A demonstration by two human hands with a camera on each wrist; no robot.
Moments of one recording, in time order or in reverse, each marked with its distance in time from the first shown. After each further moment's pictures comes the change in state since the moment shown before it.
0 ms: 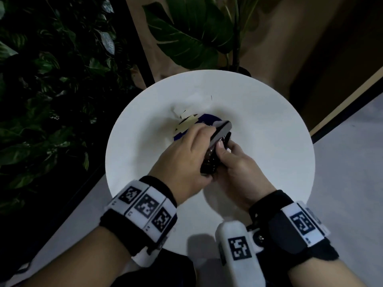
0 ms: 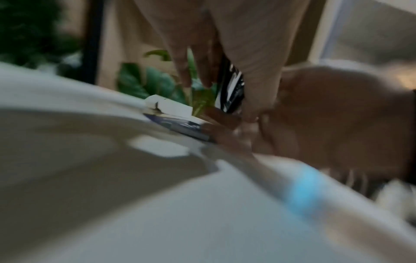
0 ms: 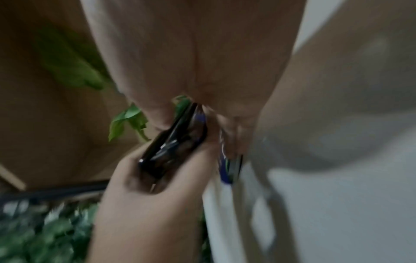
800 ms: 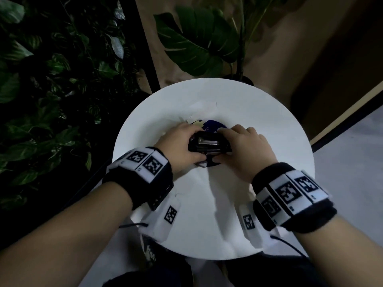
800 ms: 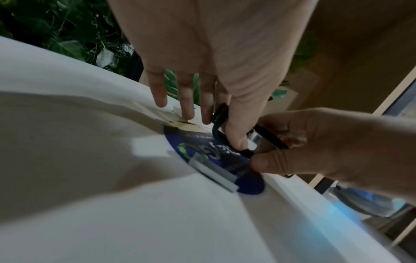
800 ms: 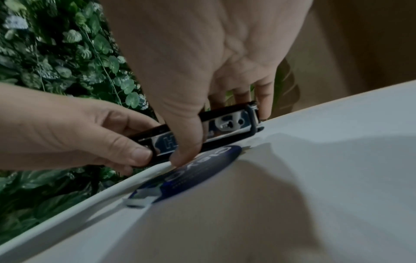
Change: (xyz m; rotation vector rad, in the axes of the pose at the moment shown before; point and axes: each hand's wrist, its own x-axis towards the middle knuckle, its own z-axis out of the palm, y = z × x) left_hand 0.037 -0.037 -0.013 -0.188 -0.207 -0.284; right_hand 0.019 -0.044 0.006 -2.008 0.133 -0.312
